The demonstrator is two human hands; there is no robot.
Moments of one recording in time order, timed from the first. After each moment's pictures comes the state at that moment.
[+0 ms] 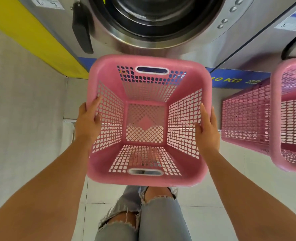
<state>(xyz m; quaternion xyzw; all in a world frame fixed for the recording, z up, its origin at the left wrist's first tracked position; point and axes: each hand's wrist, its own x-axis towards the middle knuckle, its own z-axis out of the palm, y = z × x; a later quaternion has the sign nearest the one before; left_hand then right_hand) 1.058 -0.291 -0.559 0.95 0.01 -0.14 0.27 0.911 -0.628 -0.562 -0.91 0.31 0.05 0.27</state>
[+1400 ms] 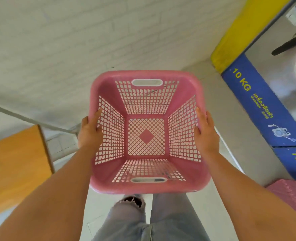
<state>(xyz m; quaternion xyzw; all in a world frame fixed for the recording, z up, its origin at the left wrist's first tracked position) 0.450 -0.091 -0.453 0.80 0.53 0.01 0.28 0.688 -0.373 -0.459 -0.94 -0.21 0.14 0.24</state>
